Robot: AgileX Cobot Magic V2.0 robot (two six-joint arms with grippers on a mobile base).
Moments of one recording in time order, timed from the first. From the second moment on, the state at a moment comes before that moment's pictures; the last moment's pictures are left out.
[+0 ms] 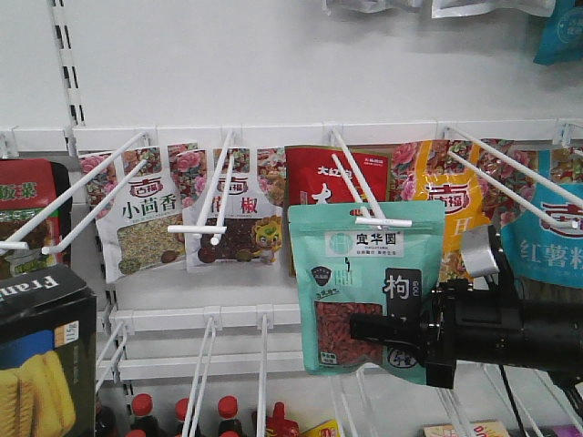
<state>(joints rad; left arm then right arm) -0.66 0.61 -0.82 -0.07 0.79 0.14 -0.01 1.65 -1.03 1.59 1.17 -1.85</state>
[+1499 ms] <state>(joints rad) -0.66 0.61 -0.82 -0.07 0.79 0.14 -0.01 0.86 -0.69 1.09 0.82 -0.96</state>
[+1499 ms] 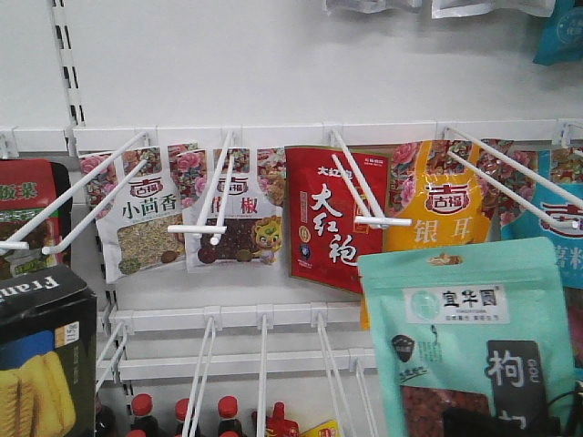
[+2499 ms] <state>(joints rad) -0.66 0.61 -0.82 -0.07 0.79 0.14 0.47 0.59 -0.68 -0.16 0.65 0.15</state>
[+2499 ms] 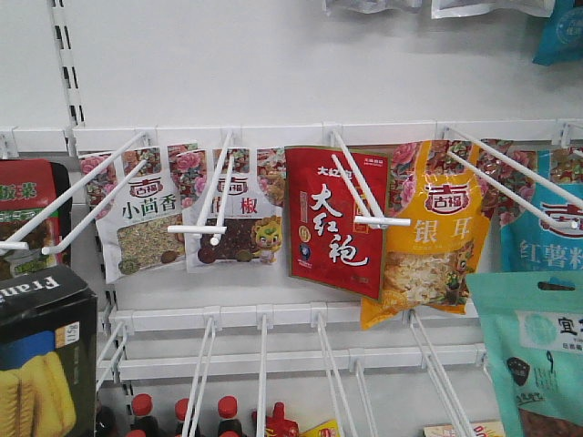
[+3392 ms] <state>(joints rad) -0.66 0.61 -0.82 -0.07 0.79 0.14 0.49 0.52 -0.88 -0.11 0.79 0.14</state>
